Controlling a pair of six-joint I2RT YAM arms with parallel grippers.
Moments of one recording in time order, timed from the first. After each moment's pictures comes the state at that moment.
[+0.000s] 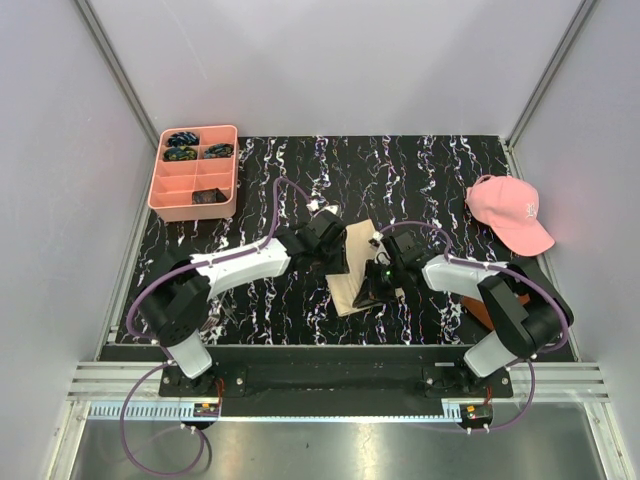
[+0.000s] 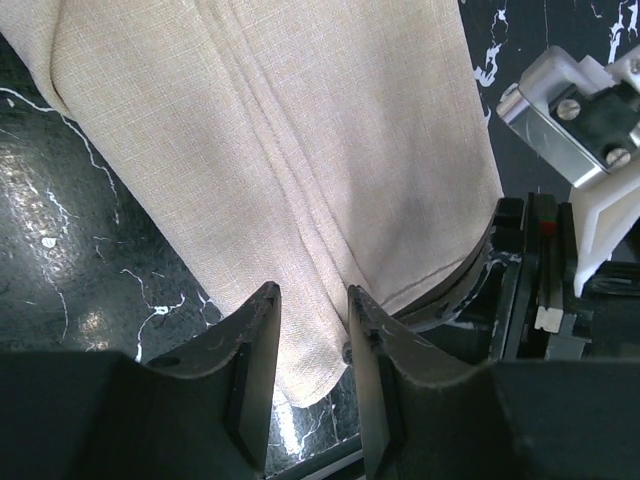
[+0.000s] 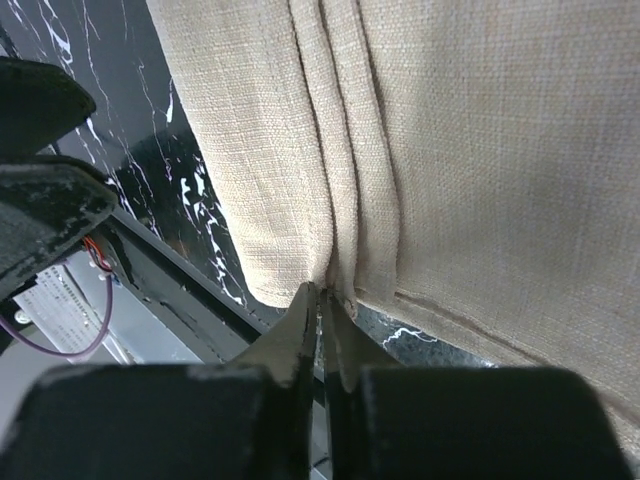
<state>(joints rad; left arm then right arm) -0.85 1.68 1.12 -0.36 -0.03 -0.80 0.56 1.55 0.67 -0.16 -0.53 0.67</state>
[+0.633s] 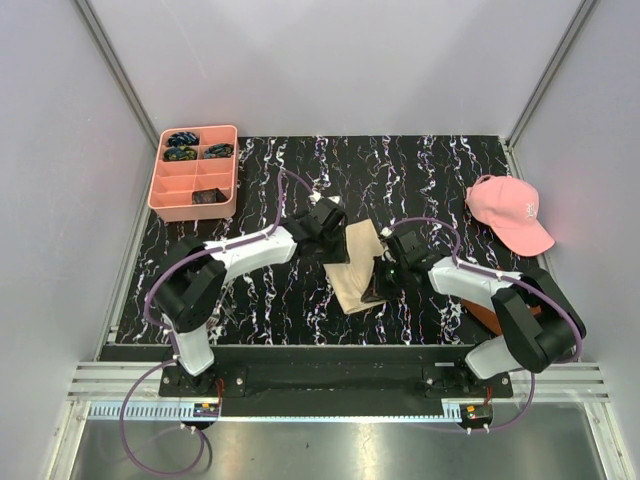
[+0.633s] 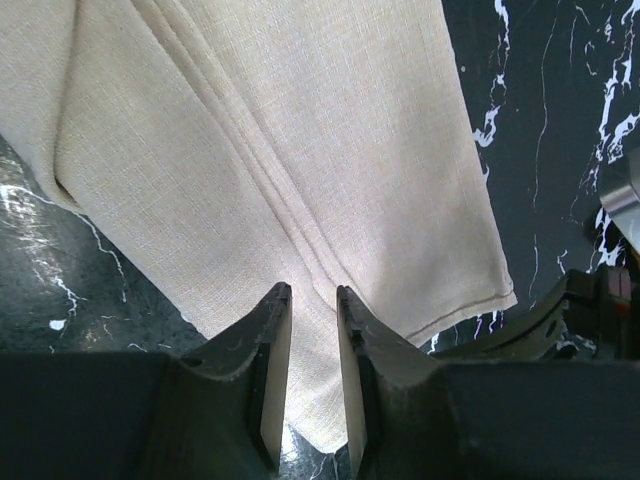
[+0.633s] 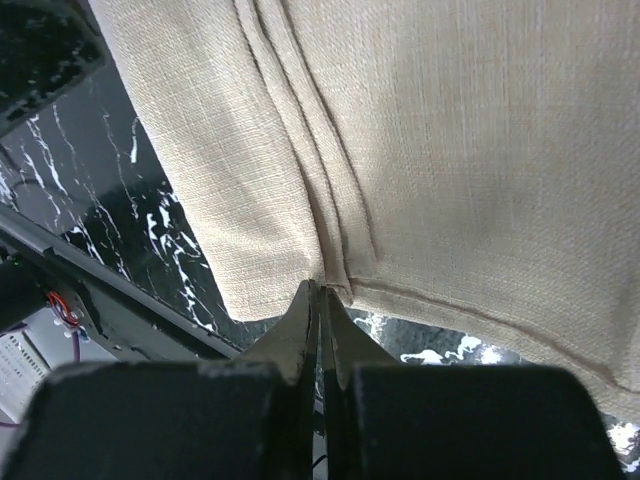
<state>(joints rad) -0.79 1.79 1.22 -0.34 0.03 -0.76 0.57 1.46 0.67 -0.23 -0.35 0.69</state>
